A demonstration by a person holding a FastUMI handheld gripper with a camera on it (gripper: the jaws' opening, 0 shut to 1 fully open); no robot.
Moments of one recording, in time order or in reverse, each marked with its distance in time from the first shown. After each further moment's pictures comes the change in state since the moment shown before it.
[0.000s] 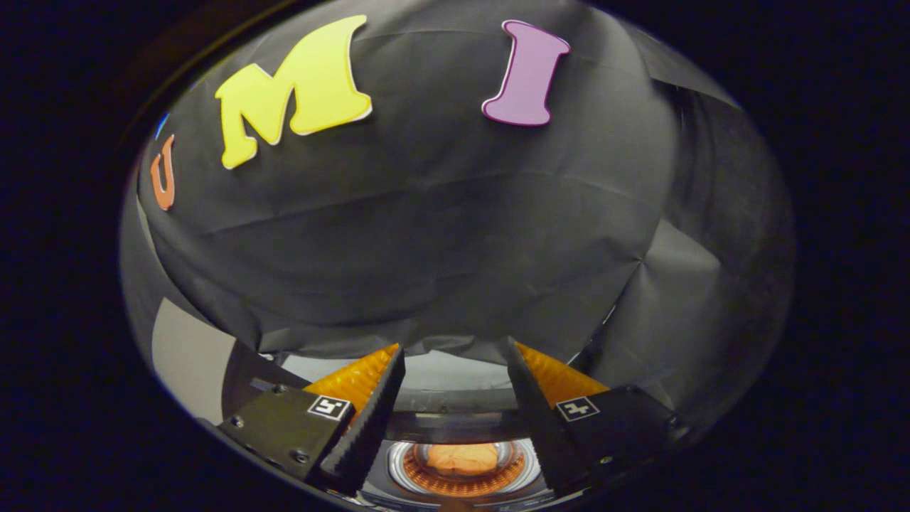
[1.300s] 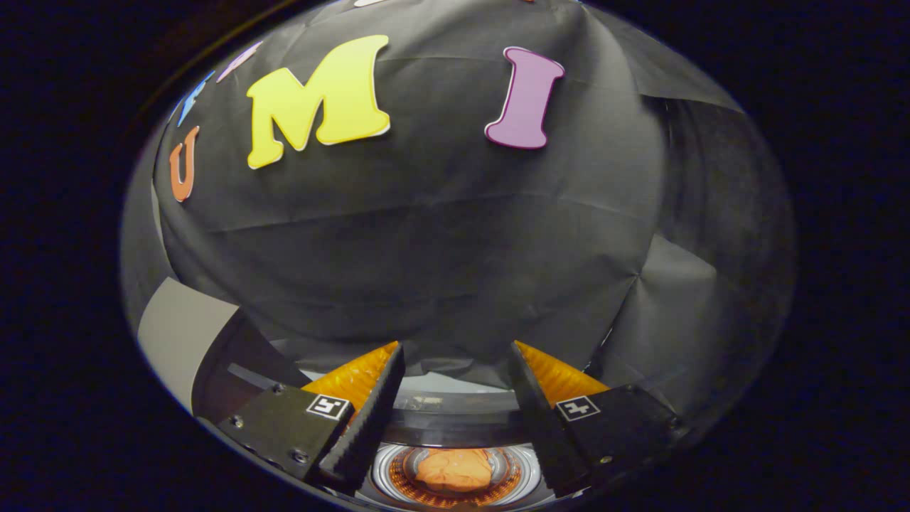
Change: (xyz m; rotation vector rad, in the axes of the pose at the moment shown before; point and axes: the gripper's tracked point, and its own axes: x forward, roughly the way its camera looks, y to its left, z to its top) arm -0.017 -0.003 -0.024 -0.029 -0.218 0.037
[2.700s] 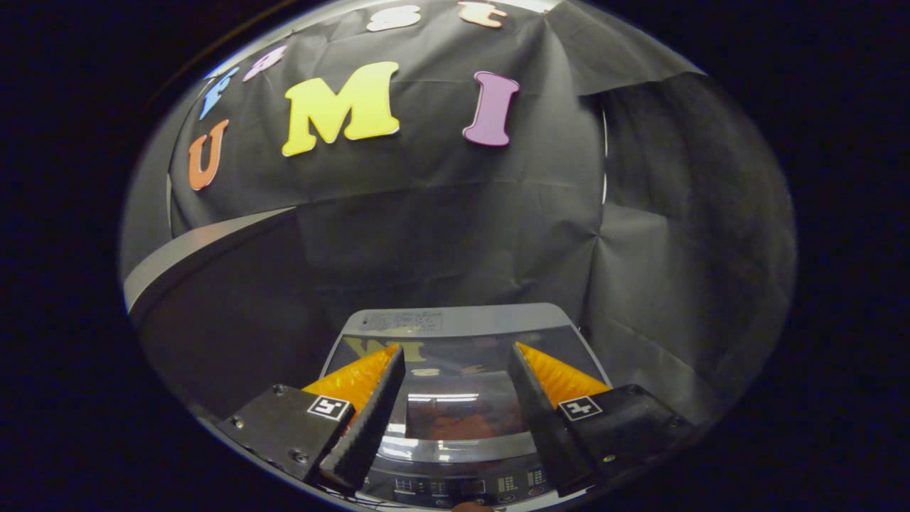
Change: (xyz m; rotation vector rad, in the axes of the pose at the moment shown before) arm -0.105 0.011 -0.164 0.013 -0.127 -0.057
